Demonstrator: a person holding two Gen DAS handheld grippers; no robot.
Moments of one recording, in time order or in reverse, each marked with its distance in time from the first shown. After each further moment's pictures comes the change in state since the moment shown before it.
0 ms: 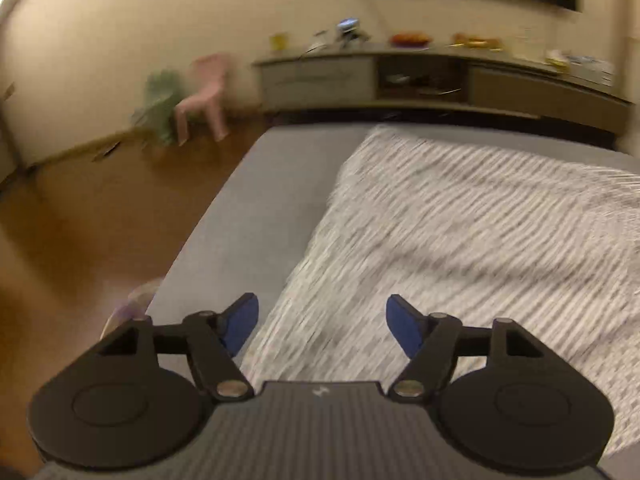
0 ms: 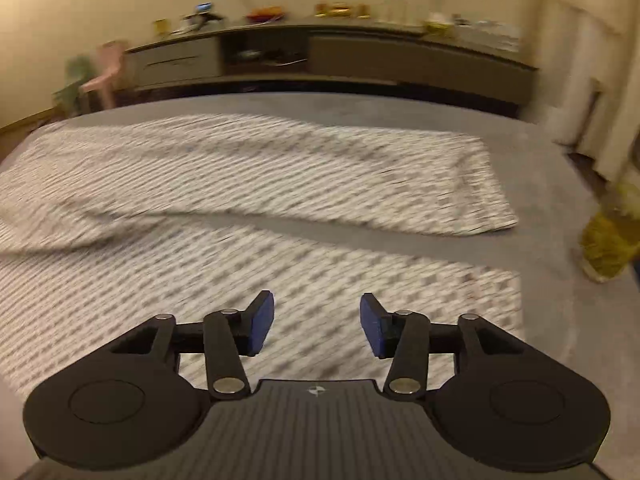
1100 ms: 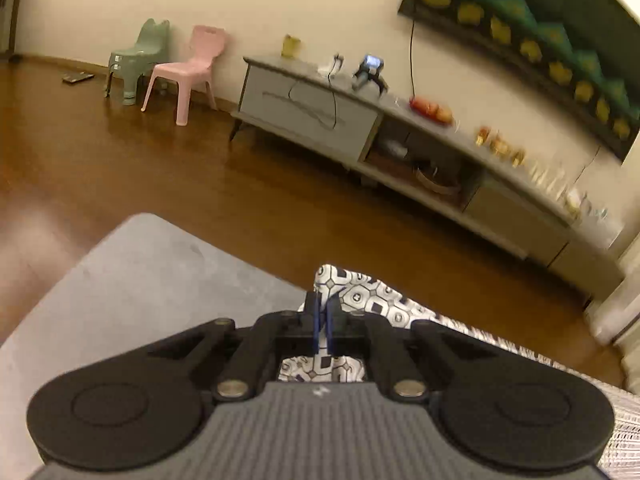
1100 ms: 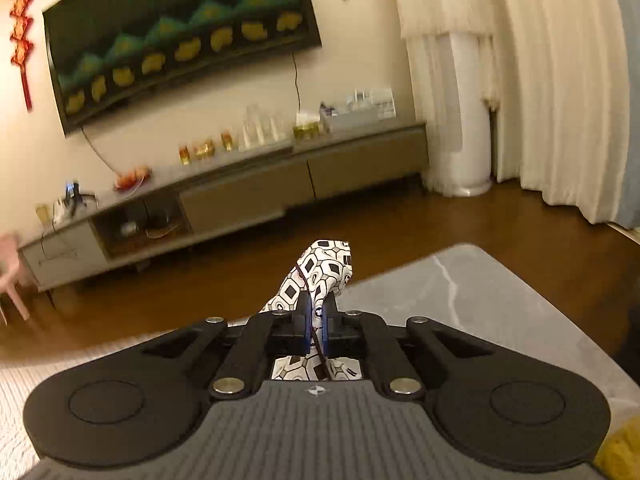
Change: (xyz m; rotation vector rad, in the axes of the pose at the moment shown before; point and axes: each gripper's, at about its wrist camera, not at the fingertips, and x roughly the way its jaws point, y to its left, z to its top) left arm 0.216 0.035 0.205 -0.472 -0.085 -0.220; right arm 0.120 -0.151 0.147 0.374 -0.346 -0.150
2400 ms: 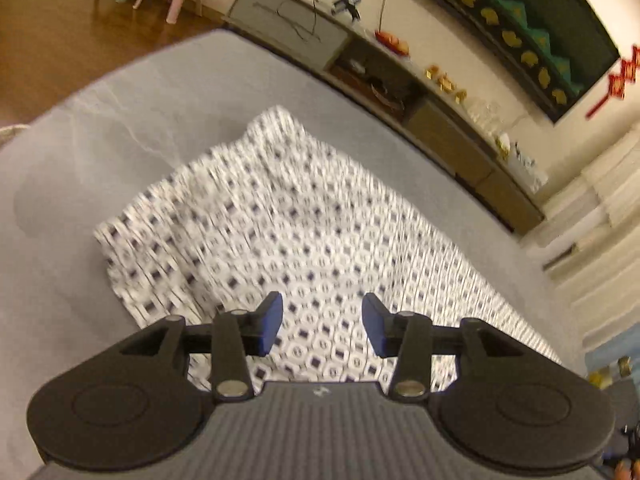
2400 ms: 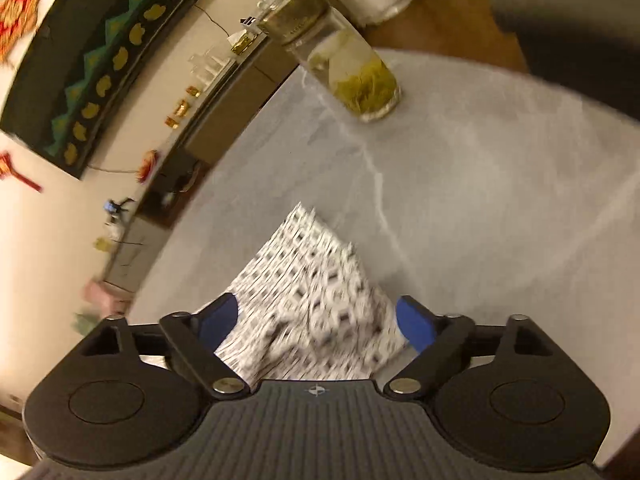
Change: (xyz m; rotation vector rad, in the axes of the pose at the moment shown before) left arm -0.181 0.088 -0.203 -0.077 0.269 -0.176; right arm -0.264 -0.118 -0.146 0.510 0.340 0.142
